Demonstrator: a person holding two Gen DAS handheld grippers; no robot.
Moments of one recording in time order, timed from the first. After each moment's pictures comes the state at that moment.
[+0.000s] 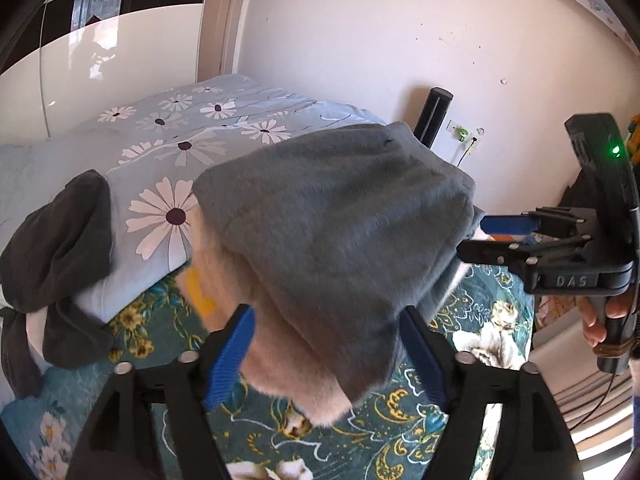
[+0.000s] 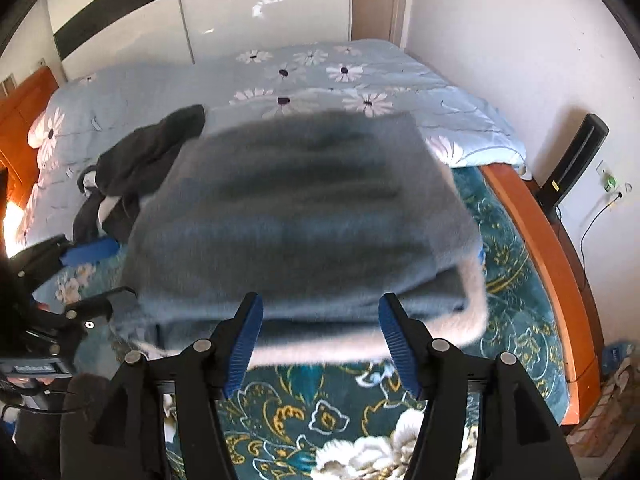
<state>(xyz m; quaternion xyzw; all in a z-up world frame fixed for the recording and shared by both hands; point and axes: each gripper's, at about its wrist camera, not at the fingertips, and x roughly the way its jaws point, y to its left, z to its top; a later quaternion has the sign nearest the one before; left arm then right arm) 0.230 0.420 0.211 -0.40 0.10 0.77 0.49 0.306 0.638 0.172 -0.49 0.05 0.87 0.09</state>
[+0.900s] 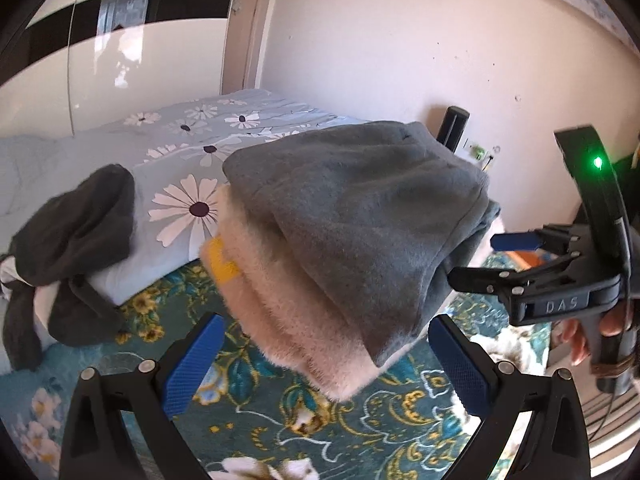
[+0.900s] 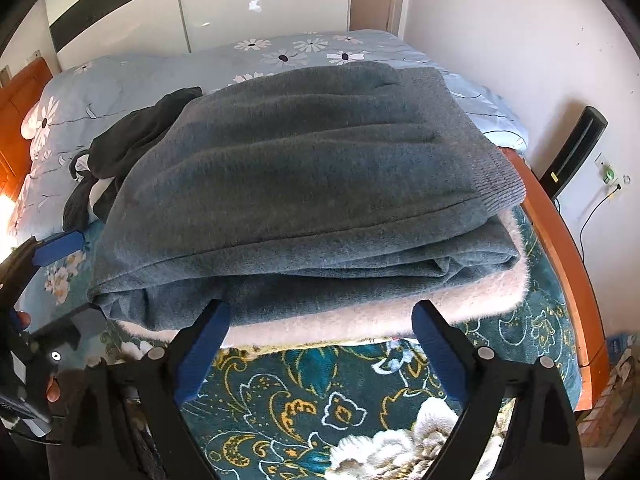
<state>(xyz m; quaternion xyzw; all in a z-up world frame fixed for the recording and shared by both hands) 0.247 0.395 0.188 -0.37 0.09 0.81 0.46 0.300 0.621 0.135 -0.50 0.05 0.86 0.10</state>
